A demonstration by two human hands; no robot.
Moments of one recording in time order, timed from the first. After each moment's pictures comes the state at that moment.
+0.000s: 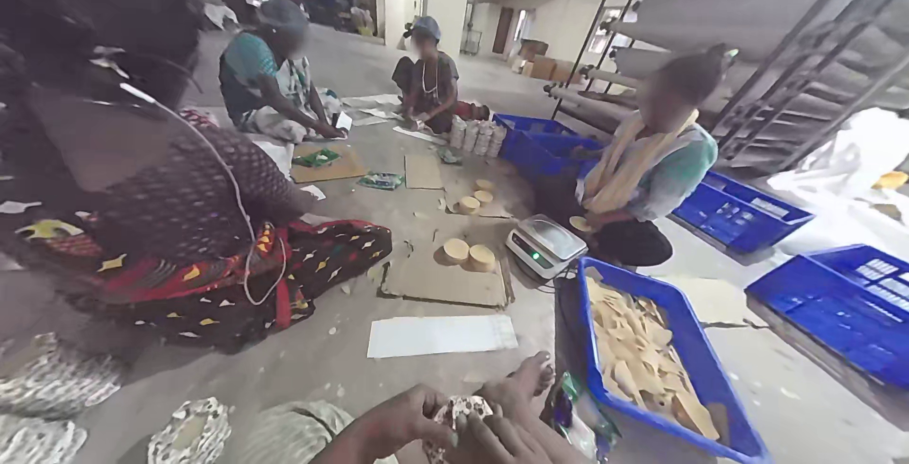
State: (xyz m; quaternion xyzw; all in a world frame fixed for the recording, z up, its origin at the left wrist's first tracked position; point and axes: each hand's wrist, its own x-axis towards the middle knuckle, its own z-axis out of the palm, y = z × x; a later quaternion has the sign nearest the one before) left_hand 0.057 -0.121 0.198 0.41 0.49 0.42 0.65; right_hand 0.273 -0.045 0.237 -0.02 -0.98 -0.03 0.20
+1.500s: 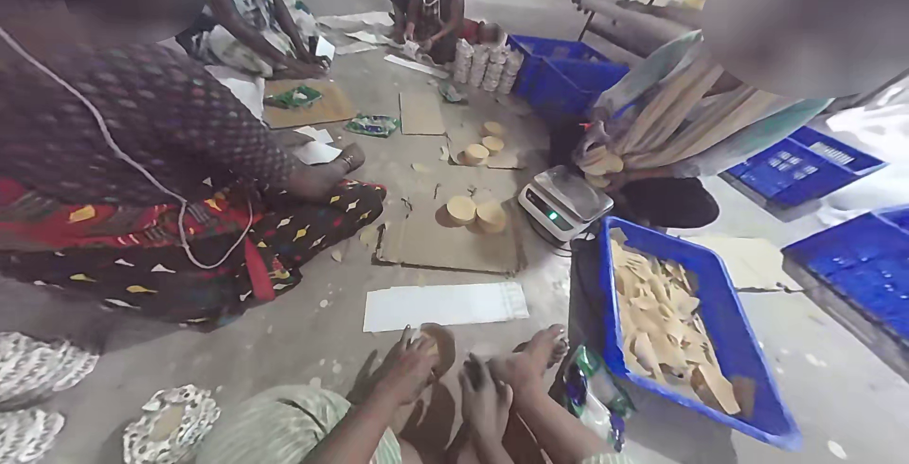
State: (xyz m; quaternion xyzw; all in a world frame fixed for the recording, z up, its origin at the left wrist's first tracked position) left_hand 0.019 -0.047 0.030 0.62 0.71 0.03 0.33; right_hand 0.191 0.000 0.032 -0.52 -0.66 0.50 0.20
